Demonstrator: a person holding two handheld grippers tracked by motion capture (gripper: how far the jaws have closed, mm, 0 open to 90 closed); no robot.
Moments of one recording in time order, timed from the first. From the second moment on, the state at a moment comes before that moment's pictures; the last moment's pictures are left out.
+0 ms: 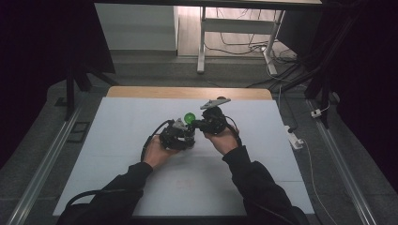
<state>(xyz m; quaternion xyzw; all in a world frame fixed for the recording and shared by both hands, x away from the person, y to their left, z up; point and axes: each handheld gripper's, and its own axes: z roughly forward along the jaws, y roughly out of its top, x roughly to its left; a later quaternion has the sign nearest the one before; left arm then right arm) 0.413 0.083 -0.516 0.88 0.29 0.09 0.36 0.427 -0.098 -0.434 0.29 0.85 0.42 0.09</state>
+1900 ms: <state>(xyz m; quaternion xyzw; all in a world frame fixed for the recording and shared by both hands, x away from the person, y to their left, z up) 0.264 0.223 -0.462 0.82 0.38 0.05 0.43 0.315 -0.202 -0.439 0.32 0.85 0.41 0.10</state>
